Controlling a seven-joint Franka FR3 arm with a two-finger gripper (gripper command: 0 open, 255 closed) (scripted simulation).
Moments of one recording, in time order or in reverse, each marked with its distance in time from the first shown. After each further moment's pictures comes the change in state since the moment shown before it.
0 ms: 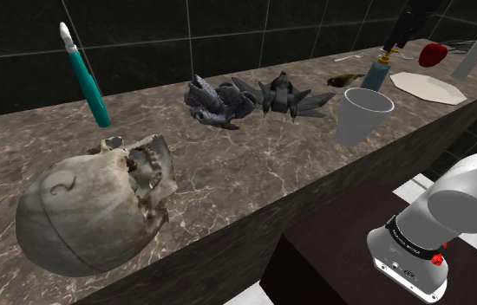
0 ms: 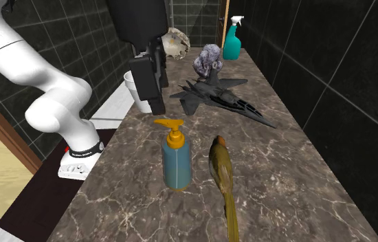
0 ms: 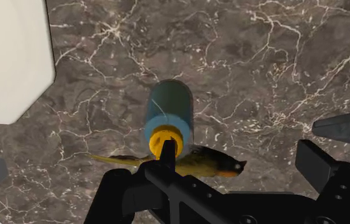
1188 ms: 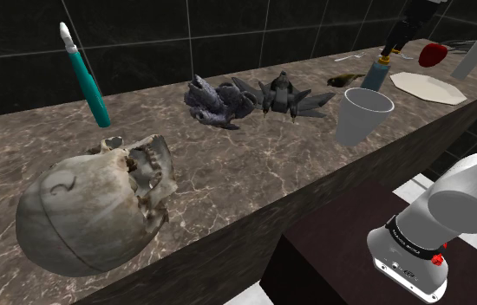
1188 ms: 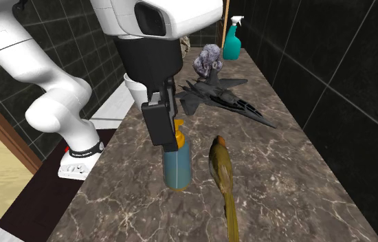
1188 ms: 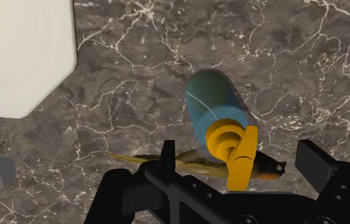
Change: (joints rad) arm 0.008 0.141 -0.121 0.053 0.054 0.074 -0.146
